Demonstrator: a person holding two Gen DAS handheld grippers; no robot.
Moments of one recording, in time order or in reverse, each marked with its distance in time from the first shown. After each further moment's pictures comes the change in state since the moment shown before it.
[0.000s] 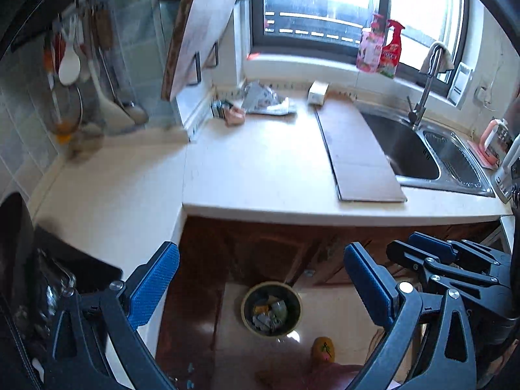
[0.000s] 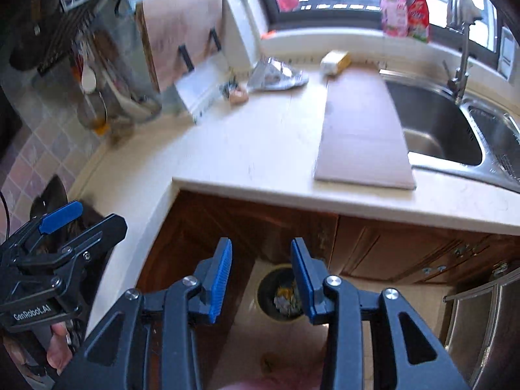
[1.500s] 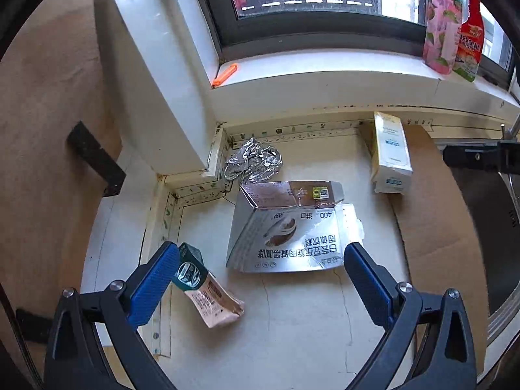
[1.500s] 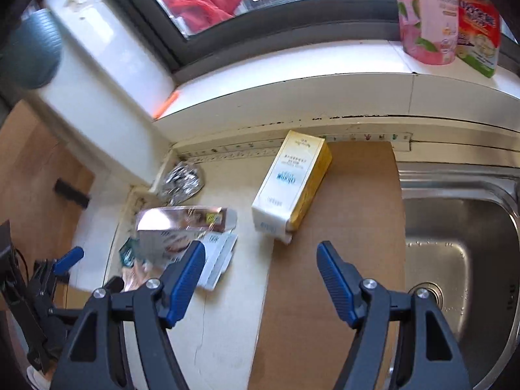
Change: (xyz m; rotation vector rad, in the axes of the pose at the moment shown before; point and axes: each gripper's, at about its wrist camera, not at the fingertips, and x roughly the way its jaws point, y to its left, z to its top) left arm 0.377 -0.011 0.338 0.191 0.151 0.086; right arm 0.259 -0.193 0.391 0.187 0.090 0.024
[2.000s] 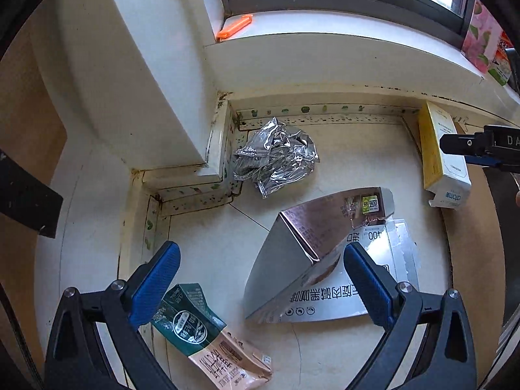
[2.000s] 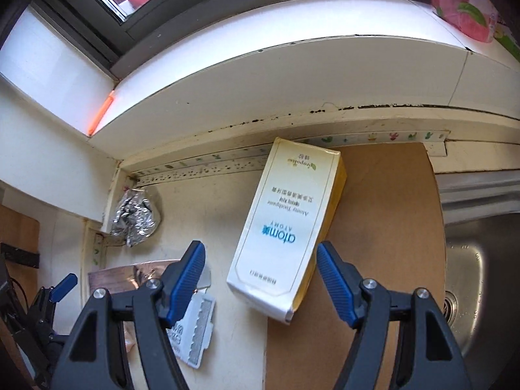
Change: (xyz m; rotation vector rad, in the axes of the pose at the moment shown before) left arm 0.096 0.042 0.023 -0.038 0.106 -0.071; right arm 0.098 -0.009 0.050 0.090 0.092 -0.098
